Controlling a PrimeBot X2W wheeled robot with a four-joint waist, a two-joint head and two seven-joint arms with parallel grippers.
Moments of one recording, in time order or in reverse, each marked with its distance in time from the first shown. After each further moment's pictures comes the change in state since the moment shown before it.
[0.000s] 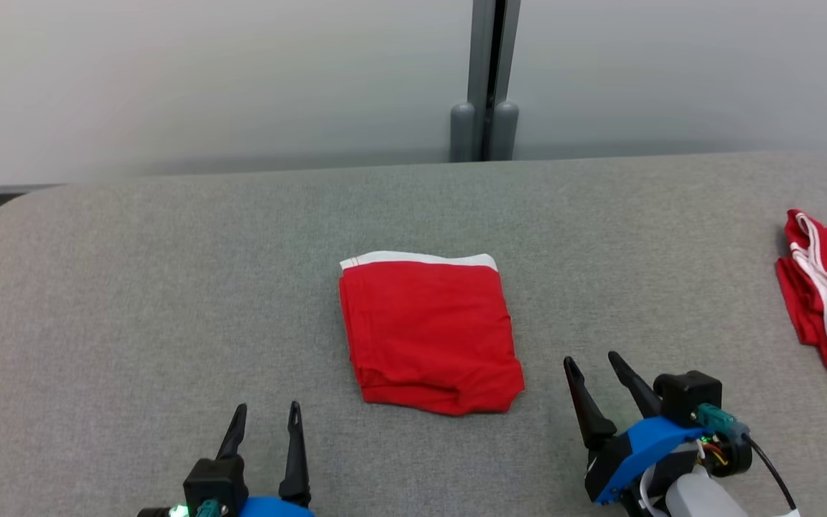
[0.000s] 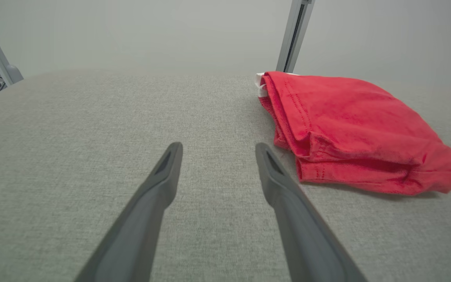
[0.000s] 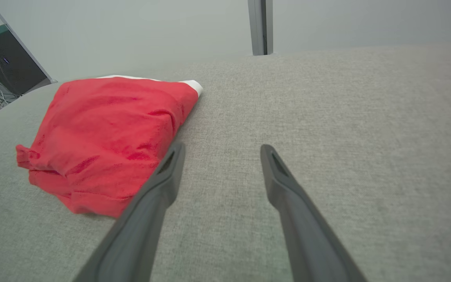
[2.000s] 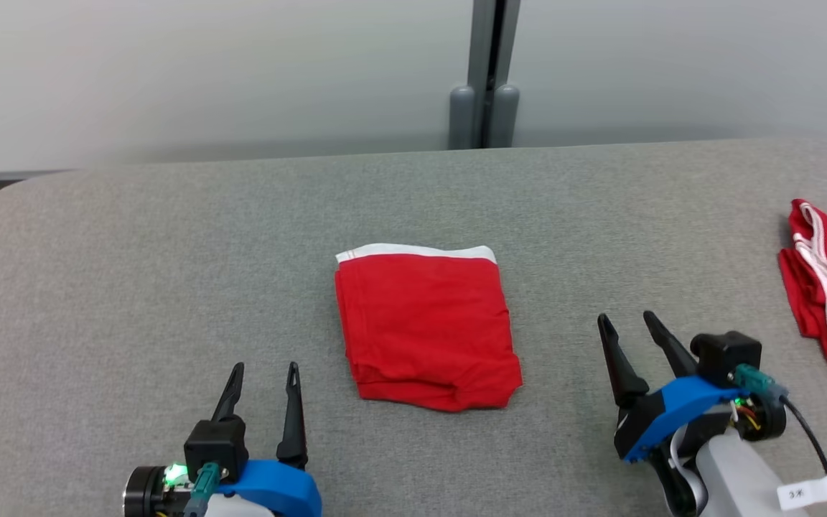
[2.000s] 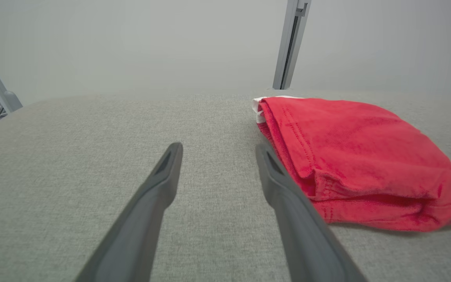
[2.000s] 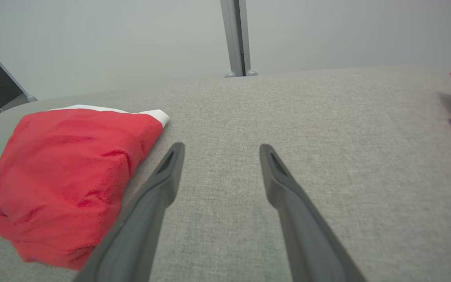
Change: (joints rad) left arm -0.100 -0.001 -0.003 0.024 0.037 -0.005 0.000; right arm -0.100 -0.057 -0.013 0.029 0.052 0.000 0.000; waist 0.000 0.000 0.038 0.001
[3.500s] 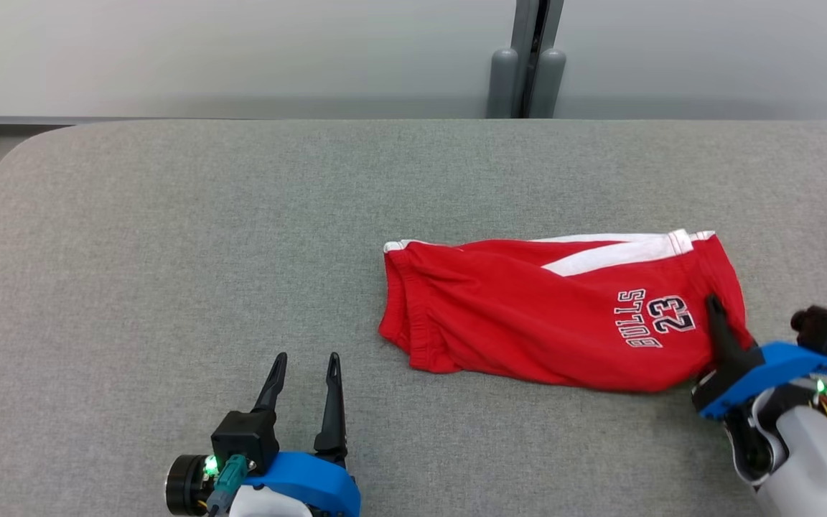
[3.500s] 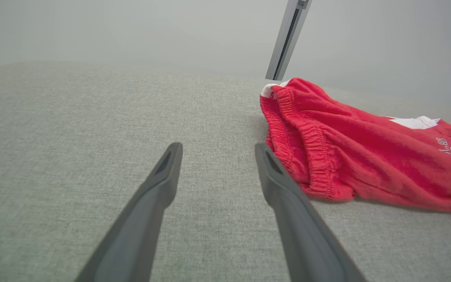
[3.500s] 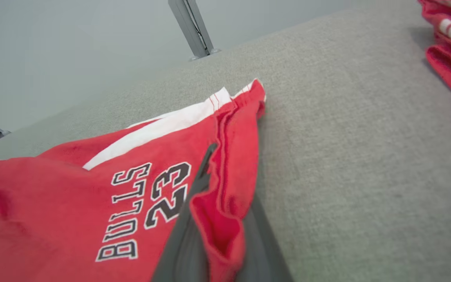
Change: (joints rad) left arm -0.019 0.000 -0.132 -0.040 -0.154 0.029 0.000; right arm -0.102 -0.162 0.073 0.197 0.402 0.000 0.001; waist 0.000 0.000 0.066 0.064
